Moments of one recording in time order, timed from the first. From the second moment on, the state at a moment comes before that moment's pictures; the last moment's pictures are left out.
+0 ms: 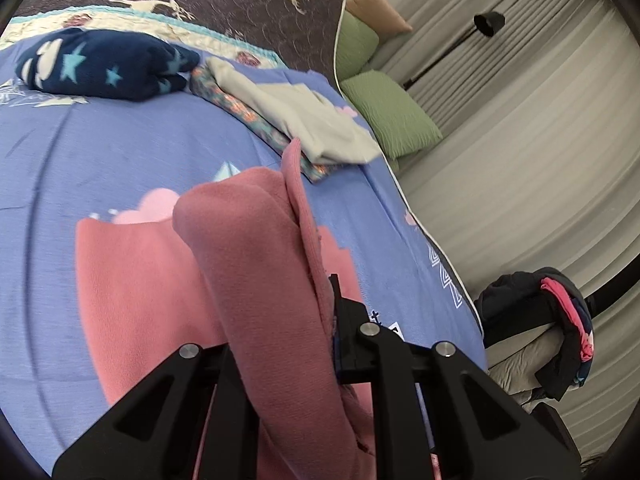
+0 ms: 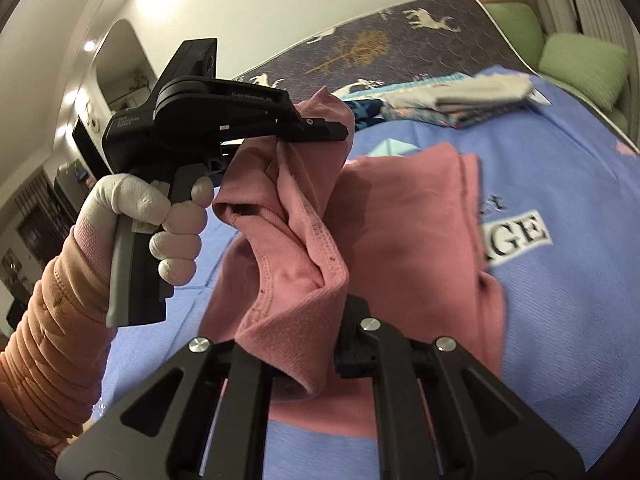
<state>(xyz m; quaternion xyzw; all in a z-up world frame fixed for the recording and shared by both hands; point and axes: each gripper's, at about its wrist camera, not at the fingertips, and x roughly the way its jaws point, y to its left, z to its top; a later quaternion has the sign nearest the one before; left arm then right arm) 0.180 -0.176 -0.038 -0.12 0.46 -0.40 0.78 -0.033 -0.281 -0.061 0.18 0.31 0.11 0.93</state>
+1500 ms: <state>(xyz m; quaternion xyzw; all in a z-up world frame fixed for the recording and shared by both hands) 0.057 -0.138 -0.062 0.07 0.42 -0.38 0.82 -0.090 -0.367 -0.087 0.25 0.36 0.03 0.90</state>
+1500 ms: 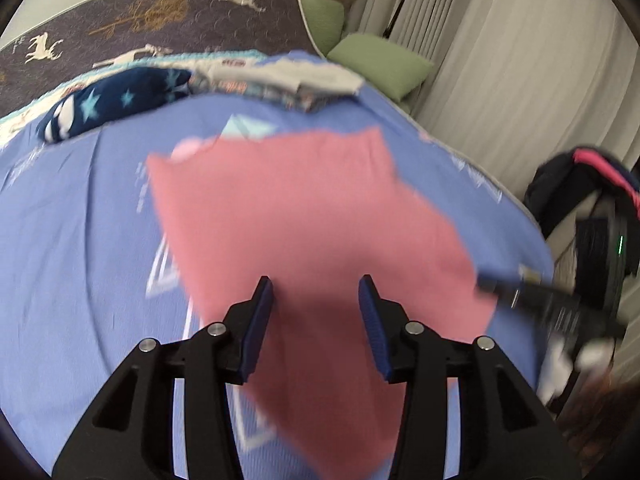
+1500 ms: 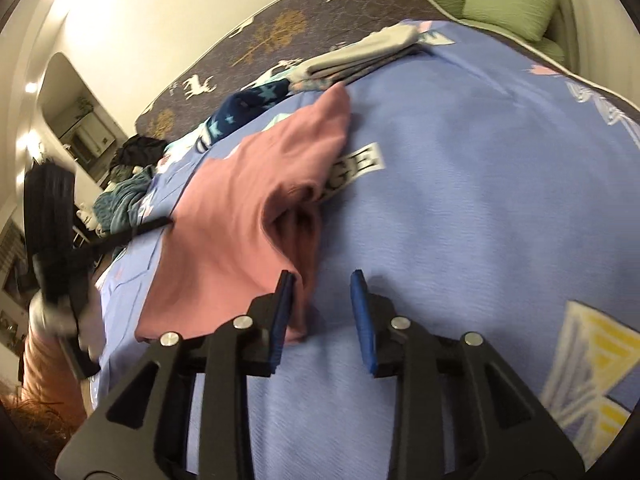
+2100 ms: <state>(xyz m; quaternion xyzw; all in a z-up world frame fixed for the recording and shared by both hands) 0.025 -0.102 -0.087 0.05 0.42 -0.41 0.81 -0.066 -0.349 -0.094 0.22 0.39 0.06 0.89</state>
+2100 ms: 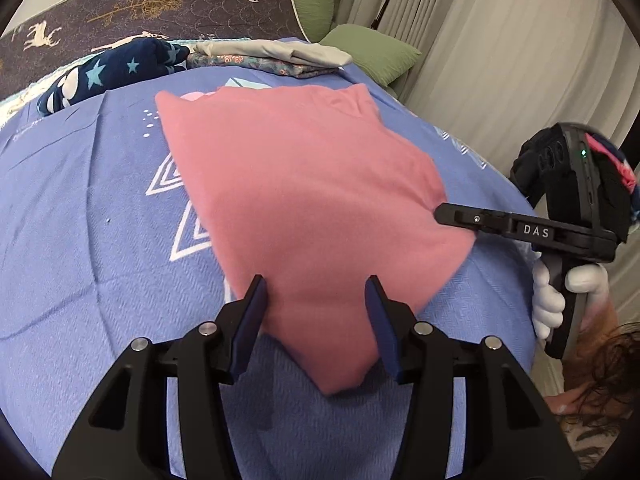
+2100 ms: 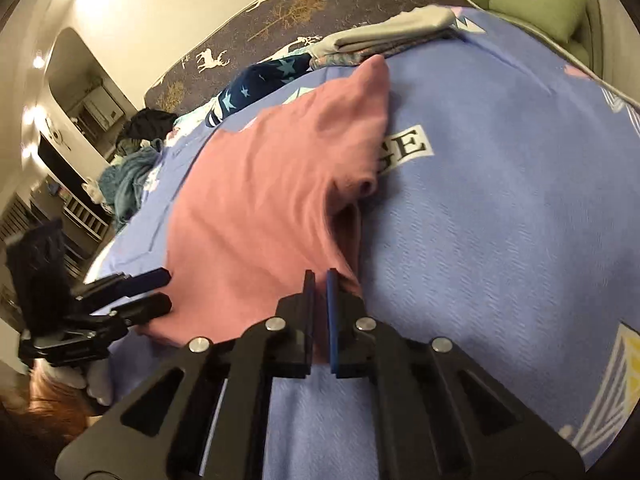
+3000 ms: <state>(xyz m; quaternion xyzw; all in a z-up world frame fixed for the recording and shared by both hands) 0.146 -0.104 -0.095 -0.06 0.46 -0.39 0.79 0.033 -0.399 -0.080 0.22 0.42 0.11 0.88</state>
